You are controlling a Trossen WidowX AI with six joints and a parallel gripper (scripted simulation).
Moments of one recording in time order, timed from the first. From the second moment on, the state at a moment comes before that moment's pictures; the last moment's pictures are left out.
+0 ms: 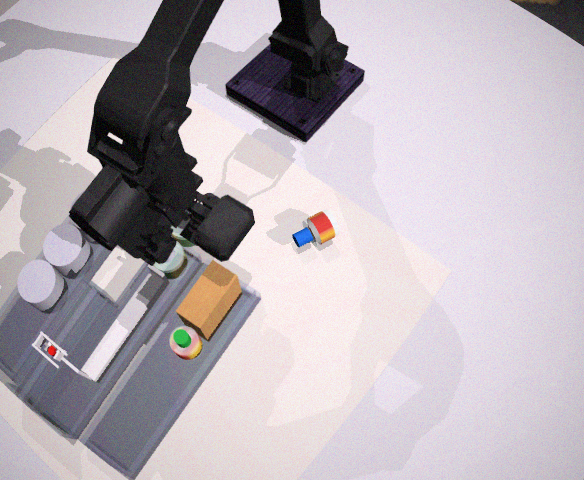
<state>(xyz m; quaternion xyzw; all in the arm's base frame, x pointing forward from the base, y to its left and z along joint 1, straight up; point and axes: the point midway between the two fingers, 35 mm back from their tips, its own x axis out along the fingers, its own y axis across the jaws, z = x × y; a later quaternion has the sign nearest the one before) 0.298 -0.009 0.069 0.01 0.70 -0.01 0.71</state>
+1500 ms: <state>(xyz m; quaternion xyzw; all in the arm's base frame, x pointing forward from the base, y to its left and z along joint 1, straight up) 0.315 -0.010 0.069 0.01 0.71 -0.01 0.71</state>
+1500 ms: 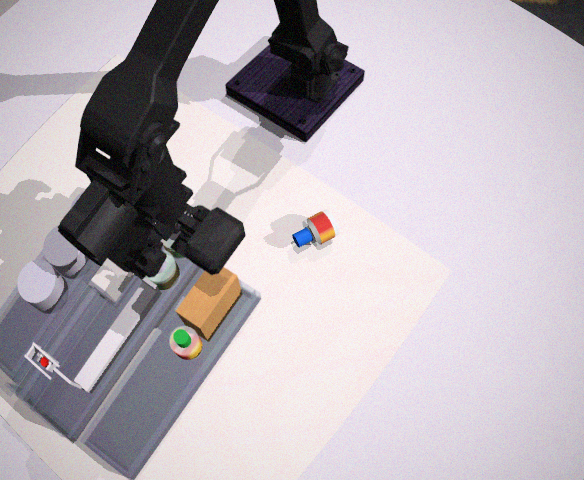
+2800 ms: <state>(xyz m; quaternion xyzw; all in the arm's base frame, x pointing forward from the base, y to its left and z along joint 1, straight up) 0.330 -0.010 0.071 0.01 0.71 -0.01 0.71</state>
